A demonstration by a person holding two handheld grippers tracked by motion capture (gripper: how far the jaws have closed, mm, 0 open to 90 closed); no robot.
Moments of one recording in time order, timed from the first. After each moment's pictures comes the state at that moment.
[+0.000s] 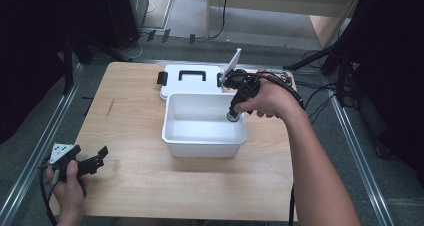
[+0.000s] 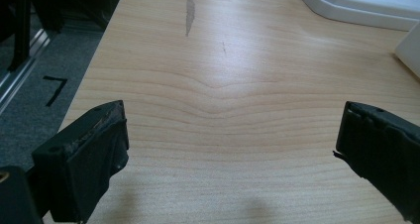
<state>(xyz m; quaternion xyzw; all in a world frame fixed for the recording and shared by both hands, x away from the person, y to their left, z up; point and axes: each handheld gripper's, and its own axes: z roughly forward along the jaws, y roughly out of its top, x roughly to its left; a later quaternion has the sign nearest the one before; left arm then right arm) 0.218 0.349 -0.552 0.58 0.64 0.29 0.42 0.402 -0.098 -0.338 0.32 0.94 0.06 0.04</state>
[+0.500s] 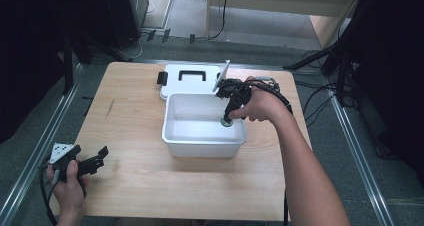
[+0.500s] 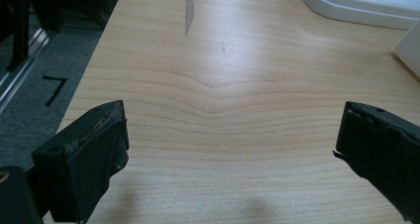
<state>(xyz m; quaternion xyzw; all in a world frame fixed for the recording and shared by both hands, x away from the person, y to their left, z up) 0.218 0.349 -0.552 0.58 0.64 0.29 0.42 0.406 -0.084 -0.374 0.26 0.96 0.06 0.04</state>
